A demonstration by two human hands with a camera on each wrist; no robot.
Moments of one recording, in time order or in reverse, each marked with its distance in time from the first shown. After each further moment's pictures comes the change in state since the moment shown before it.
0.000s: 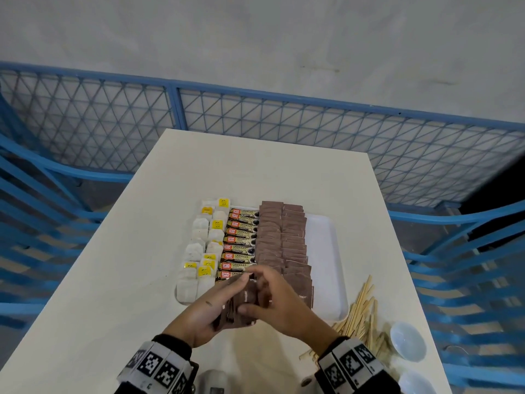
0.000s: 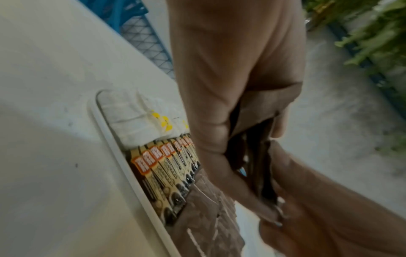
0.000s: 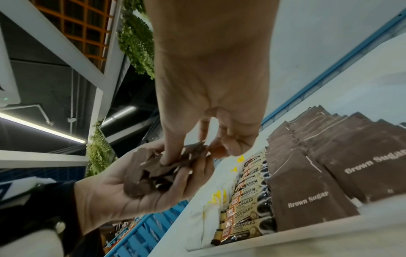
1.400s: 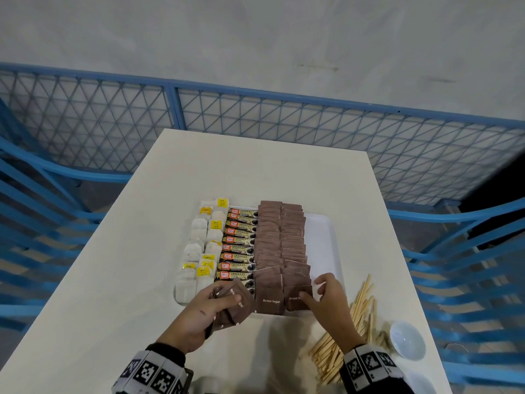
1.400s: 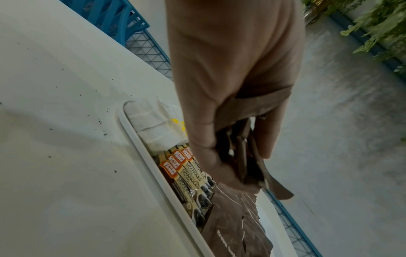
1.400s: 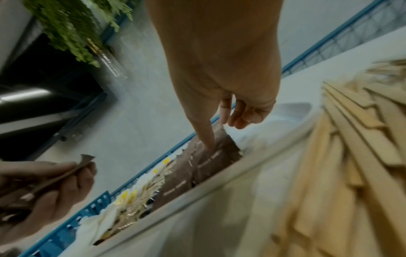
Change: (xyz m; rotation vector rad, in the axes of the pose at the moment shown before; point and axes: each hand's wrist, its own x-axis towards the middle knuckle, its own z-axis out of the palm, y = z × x) left_hand 0.013 -0.021 -0.022 0.022 0.205 0.053; right_hand -0.021 0.080 -0.039 -0.207 0.496 0.444
